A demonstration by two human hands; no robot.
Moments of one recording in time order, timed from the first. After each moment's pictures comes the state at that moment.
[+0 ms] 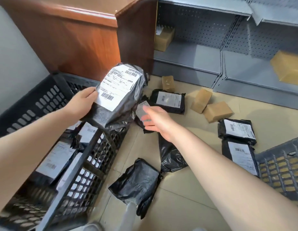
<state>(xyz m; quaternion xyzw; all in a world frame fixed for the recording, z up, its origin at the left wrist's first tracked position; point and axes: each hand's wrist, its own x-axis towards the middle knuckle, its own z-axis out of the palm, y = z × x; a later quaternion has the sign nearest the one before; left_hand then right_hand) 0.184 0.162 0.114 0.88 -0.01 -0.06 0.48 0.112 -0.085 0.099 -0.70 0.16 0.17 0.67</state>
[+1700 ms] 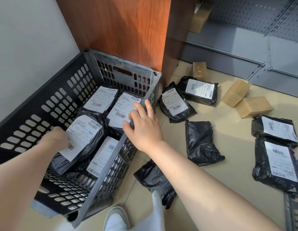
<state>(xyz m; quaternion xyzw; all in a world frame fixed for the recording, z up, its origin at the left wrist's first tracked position) 0.127 0.378 -0.031 0.95 0.21 -0.21 -0.05 0.094 0.072 0.032 -0.96 -0.11 0.03 0.26</state>
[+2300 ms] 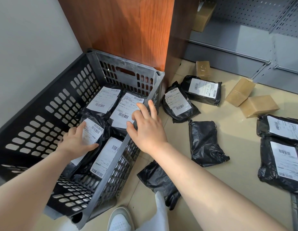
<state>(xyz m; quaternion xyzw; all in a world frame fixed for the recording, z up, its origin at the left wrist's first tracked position) 0.105 0.356 -0.049 0.96 0.14 -0.21 0.08 0.094 0.073 0.030 -0.96 -0.11 0.01 0.27</state>
